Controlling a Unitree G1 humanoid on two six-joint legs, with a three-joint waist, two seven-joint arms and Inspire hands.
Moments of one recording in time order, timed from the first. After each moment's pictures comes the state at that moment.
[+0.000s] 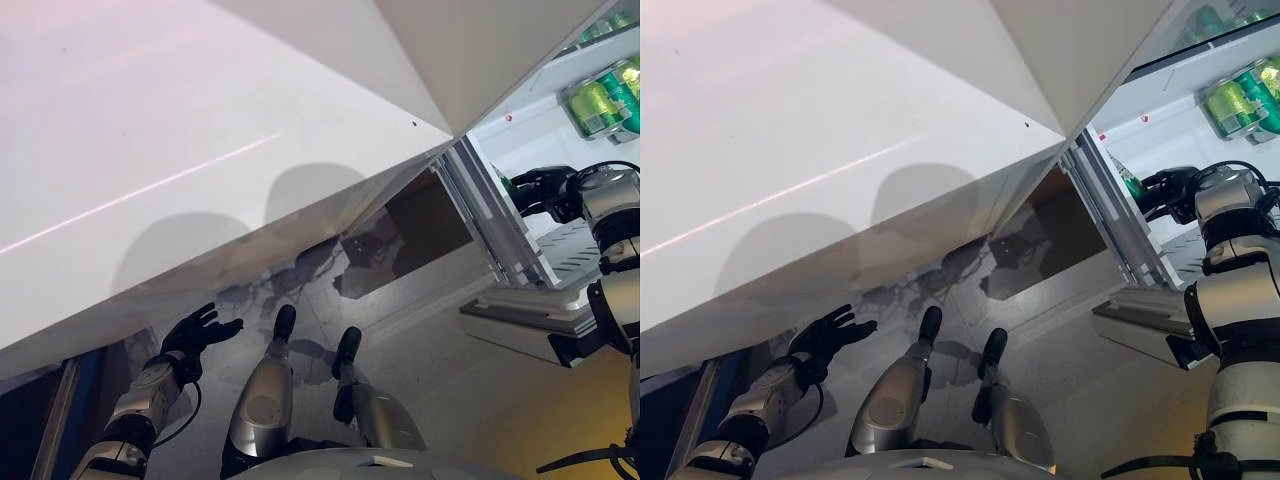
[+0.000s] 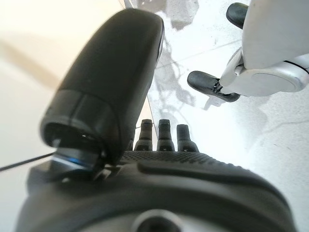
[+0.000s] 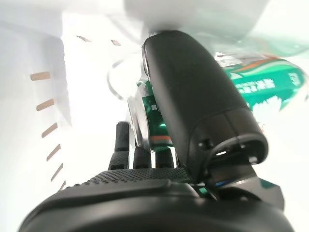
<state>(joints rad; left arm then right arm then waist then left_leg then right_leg) -0.08 0.47 -0.11 0.77 -0.63 0.08 -0.03 -1.15 -0.84 0.48 1.21 0.04 0.39 0.49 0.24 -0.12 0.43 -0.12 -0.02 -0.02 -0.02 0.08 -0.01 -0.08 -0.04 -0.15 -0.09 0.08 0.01</state>
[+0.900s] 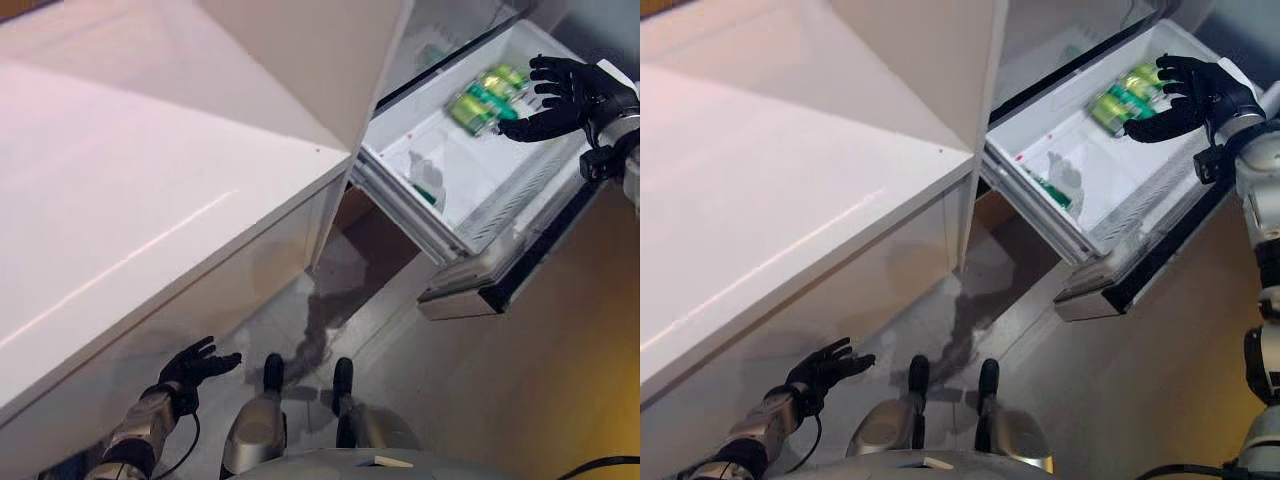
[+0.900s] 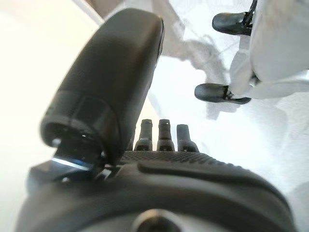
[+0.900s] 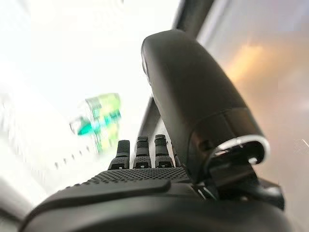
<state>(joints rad) 0.00 0.42 -0.06 0.87 -0.47 0.08 -0.09 -0.74 -1.04 0.11 0.39 0.30 0.24 0.11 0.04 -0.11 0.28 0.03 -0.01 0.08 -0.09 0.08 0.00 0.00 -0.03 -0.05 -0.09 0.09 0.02</state>
